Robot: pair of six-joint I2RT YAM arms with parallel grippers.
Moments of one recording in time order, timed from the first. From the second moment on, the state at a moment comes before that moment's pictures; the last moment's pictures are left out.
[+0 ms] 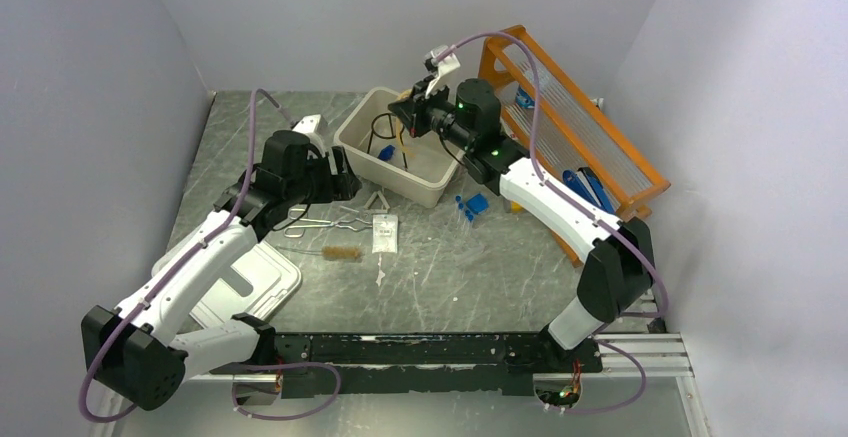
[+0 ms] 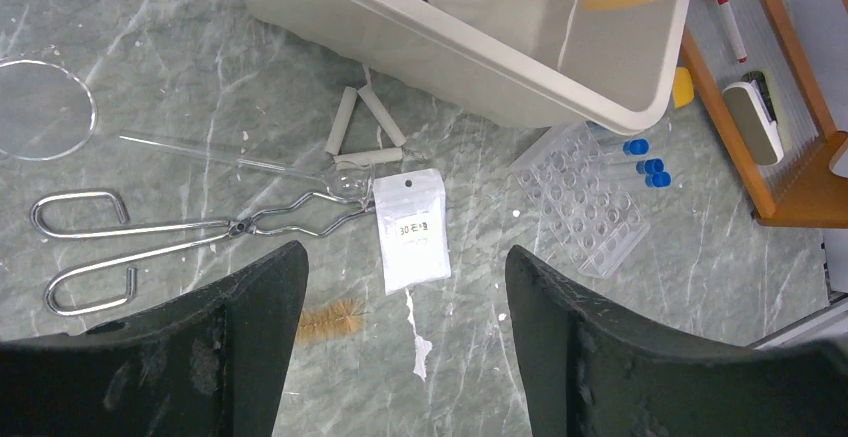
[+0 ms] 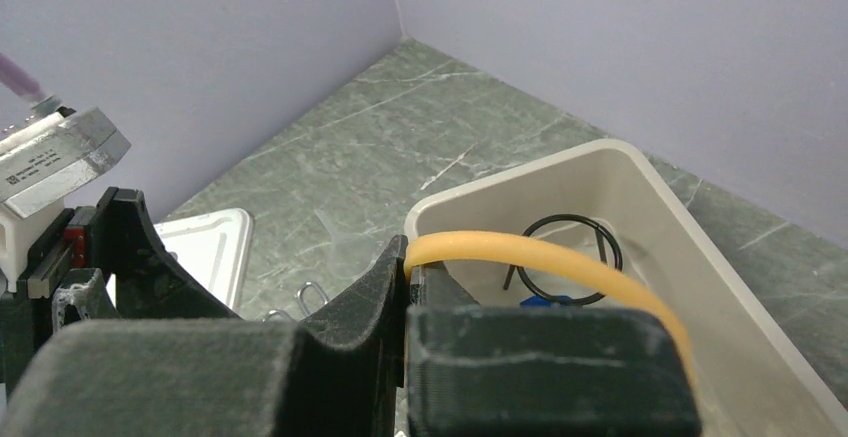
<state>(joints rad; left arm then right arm) -0.46 1.13 1.00 -0.46 0.02 -0.47 0.63 1.59 1.39 0.17 -0.21 0.18</state>
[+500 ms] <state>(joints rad) -0.46 1.13 0.99 -0.45 0.02 -0.47 0.60 1.59 1.24 0.24 -0.19 0.19</state>
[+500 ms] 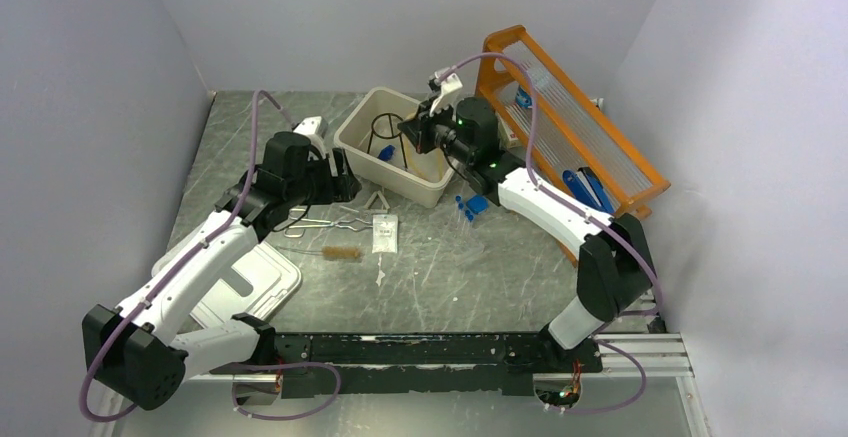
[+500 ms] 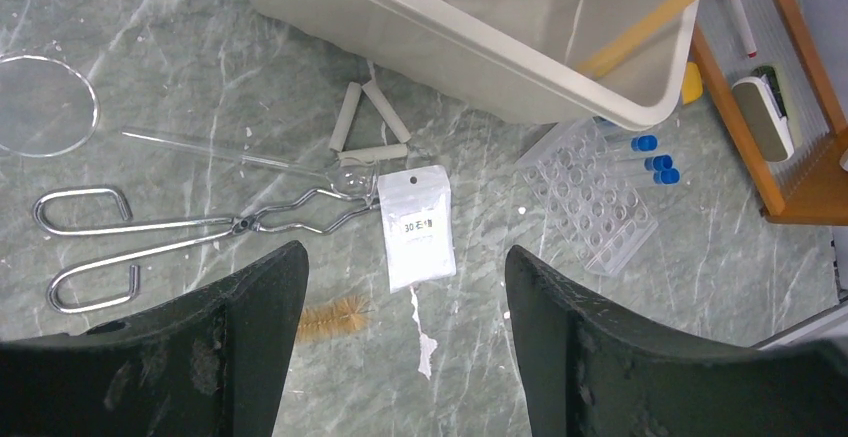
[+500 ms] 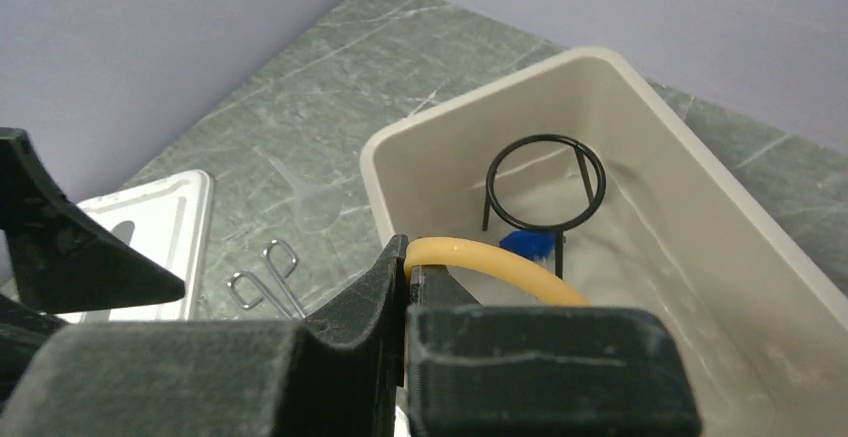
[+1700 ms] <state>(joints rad) -0.46 1.14 0.91 -0.46 -0.06 -0.49 0.59 1.67 1.32 0.08 0.11 0.30</state>
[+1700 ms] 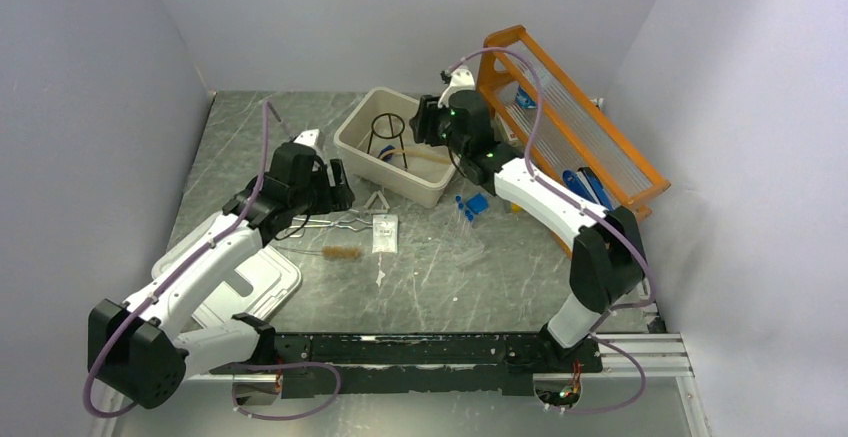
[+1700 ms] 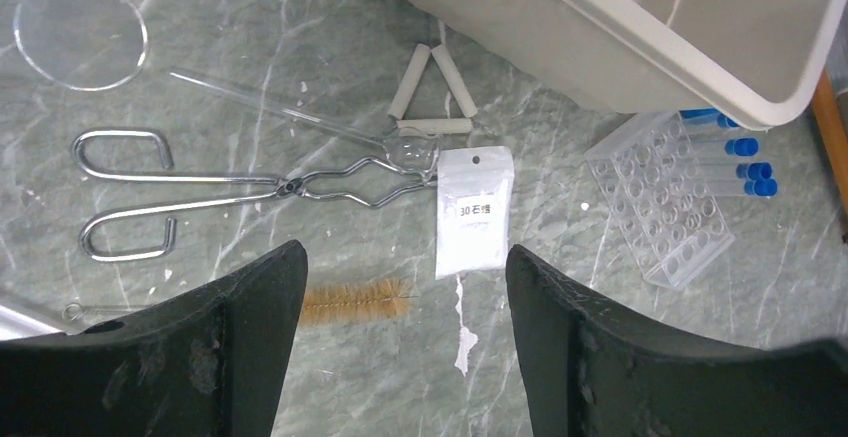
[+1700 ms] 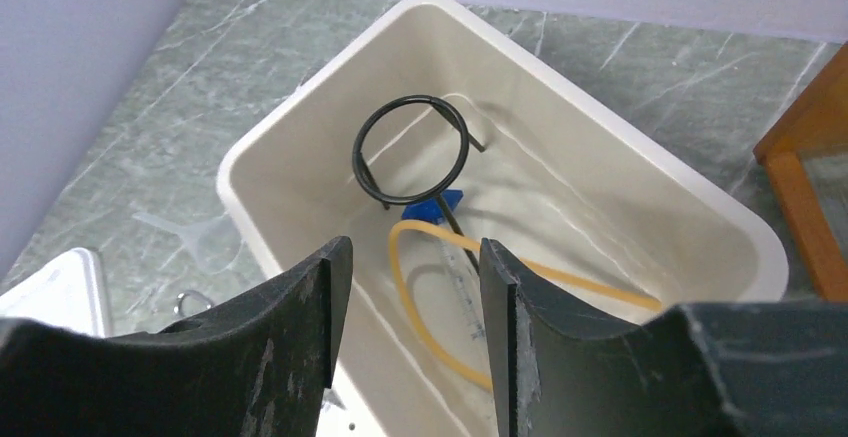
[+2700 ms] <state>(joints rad) -0.47 0.95 0.83 -0.47 -0.28 -0.61 0.94 1.84 1.18 -0.26 0.24 0.56</state>
